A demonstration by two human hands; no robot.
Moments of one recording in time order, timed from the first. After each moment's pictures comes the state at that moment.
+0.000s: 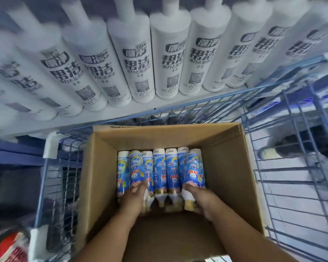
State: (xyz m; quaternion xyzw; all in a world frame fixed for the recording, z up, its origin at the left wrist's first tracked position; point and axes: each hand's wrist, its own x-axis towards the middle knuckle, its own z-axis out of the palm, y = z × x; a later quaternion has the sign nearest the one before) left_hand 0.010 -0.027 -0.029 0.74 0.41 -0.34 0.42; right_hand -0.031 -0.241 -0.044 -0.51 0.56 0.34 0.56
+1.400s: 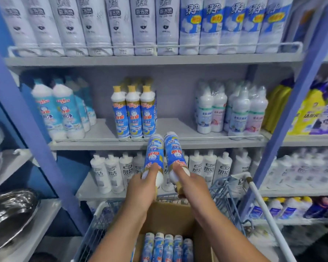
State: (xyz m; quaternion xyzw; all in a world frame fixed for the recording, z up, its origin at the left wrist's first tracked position) left_hand -0.058 -0.104 0.433 0.74 0.15 0.03 0.66; right_hand -0.063 -0.238 0.431 -0.70 0.16 -0.01 0.70
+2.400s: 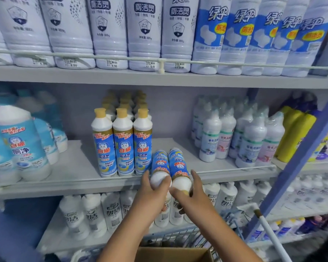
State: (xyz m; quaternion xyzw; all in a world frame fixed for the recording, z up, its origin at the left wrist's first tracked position) left_hand 0.106 -0.097 0.457 0.78 0.04 -0.09 0.62; right_hand 0.076 -0.231 0.444 -0.77 0.13 -0.03 0.62
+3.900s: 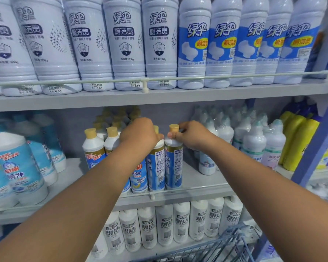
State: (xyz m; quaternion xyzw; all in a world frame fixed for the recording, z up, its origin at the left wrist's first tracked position) left_hand 0.228 -0.129 0.610 0.98 -0.03 0.13 0.13; right_hand 0.229 -0.296 0.585 -0.93 -0.02 -0.08 0.37
